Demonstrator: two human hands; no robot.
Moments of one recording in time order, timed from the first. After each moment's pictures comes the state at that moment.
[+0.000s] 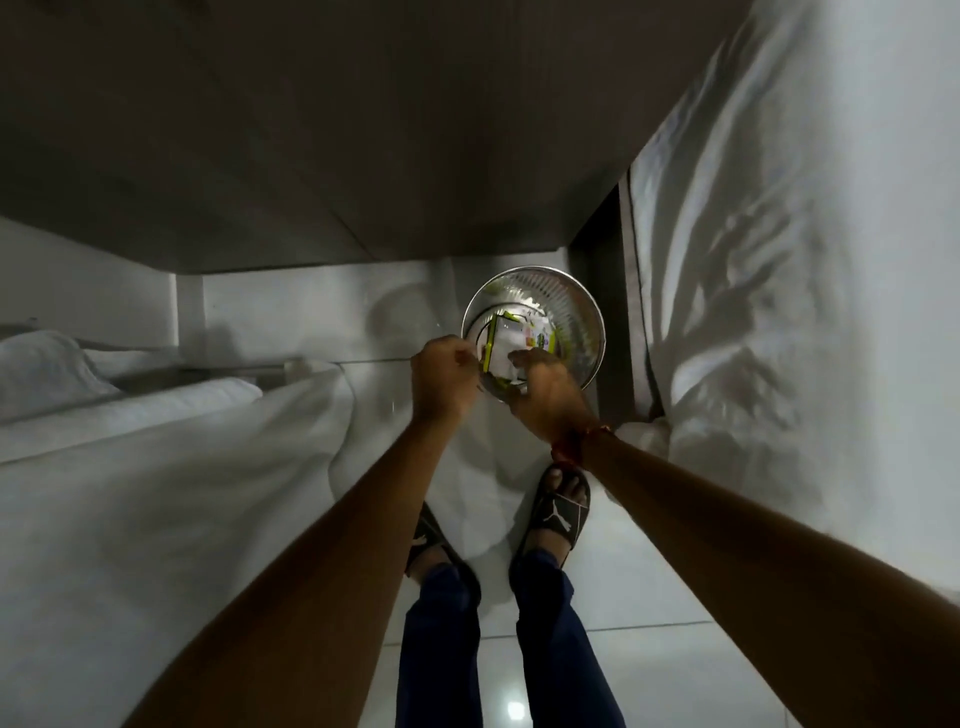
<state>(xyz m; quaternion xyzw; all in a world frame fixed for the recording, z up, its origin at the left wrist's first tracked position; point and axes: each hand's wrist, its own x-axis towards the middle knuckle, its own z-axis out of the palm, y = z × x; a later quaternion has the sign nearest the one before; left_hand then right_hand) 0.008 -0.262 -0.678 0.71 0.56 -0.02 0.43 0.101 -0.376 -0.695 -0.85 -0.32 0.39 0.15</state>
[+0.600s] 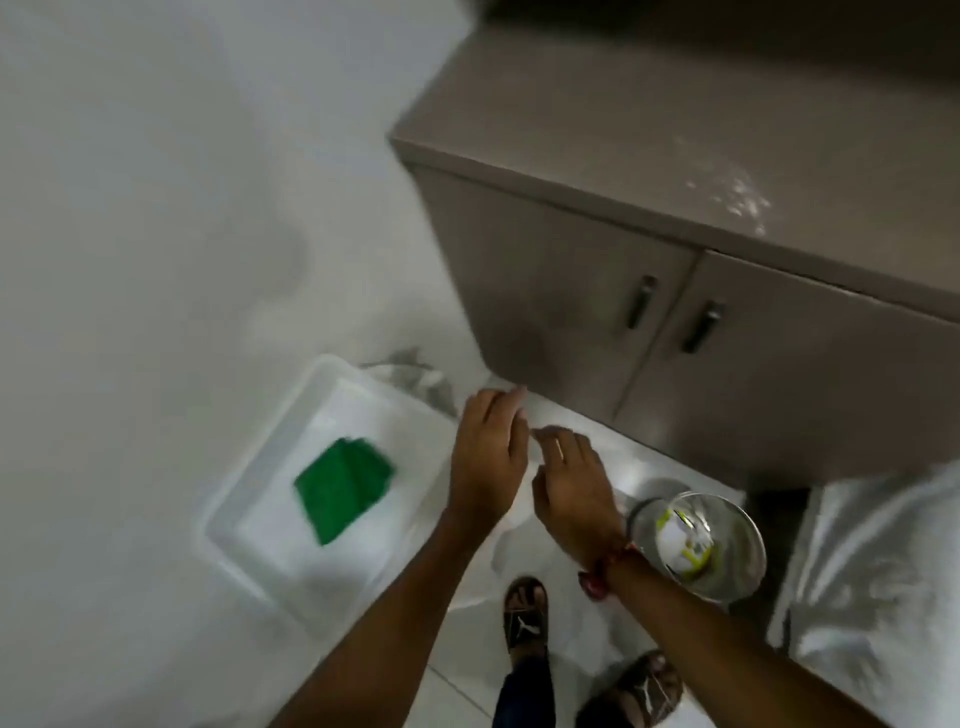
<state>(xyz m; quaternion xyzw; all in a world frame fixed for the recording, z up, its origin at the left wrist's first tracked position) -0.207 -0.162 -0.296 0.75 0.56 0.28 0.20 -0.087 -0.220 -0.339 -0.67 -0.69 0.17 0.22</state>
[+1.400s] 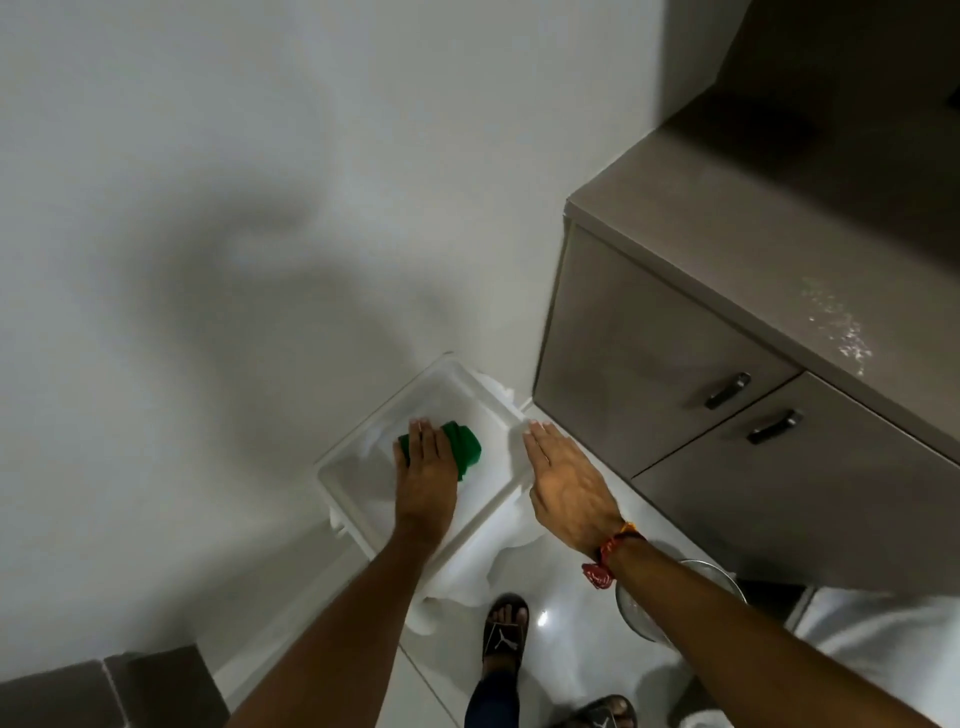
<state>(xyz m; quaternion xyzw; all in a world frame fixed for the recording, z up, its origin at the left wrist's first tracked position) -0.388 -0.187 -0.287 0.68 0.72 -0.08 0.09 -0.178 -0.182 -0.247 -0.51 -0.85 0.11 0.00</state>
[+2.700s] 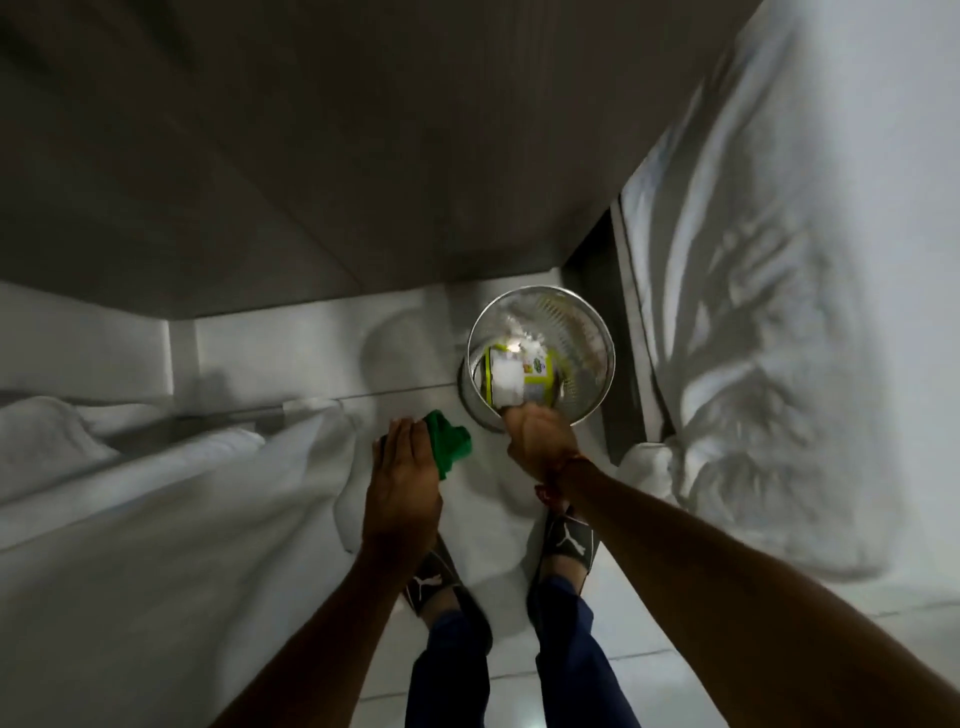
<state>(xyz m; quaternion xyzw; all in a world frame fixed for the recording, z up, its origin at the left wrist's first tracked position) -0.091 -0.279 -0.667 0.89 0.37 -0.20 0.20 0.079 -0.372 -0.725 -0.83 -0.45 0.33 0.00</state>
